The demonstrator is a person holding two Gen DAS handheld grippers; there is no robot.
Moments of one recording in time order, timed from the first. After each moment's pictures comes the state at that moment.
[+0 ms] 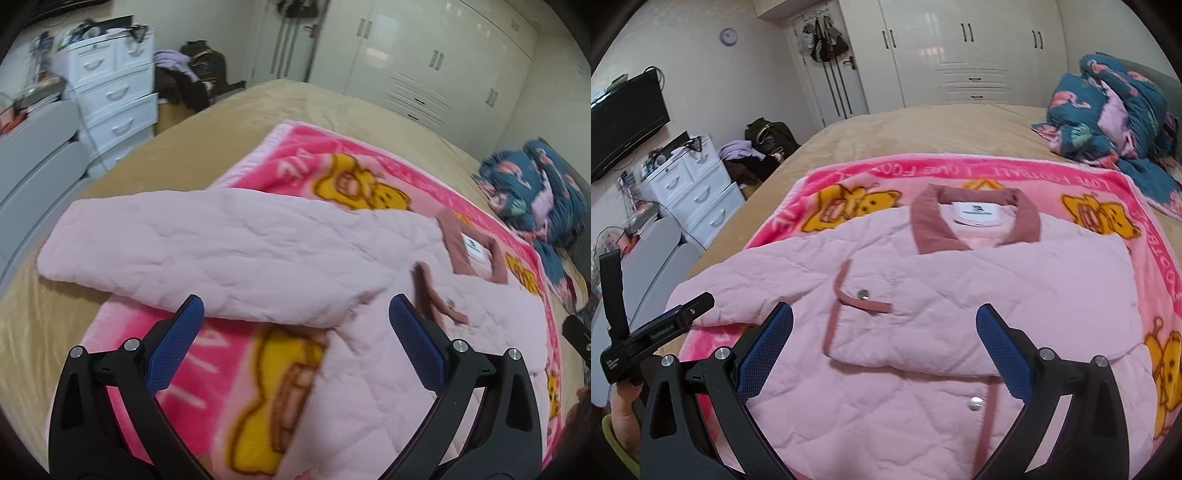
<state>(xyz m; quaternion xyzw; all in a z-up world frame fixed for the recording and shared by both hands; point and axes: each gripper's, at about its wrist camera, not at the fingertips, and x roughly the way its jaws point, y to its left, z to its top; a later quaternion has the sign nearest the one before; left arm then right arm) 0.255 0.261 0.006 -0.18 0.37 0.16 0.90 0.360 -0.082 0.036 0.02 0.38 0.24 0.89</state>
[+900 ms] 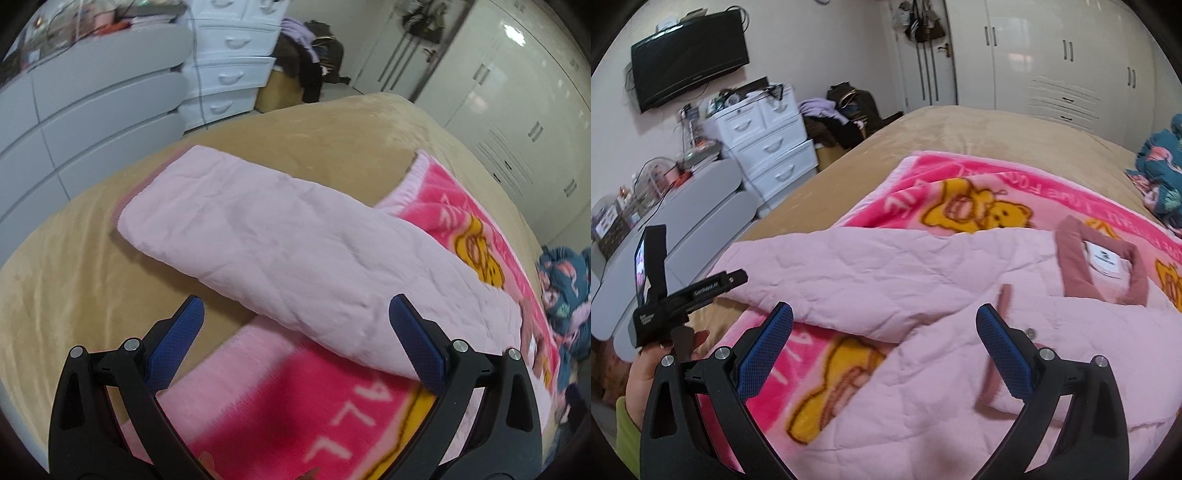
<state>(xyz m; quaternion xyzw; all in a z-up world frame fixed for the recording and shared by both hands) 0.204 0.421 -0.037 -0.32 0.35 0.30 0.83 0.341 0.092 0.036 -0.07 0.37 0.37 0.85</state>
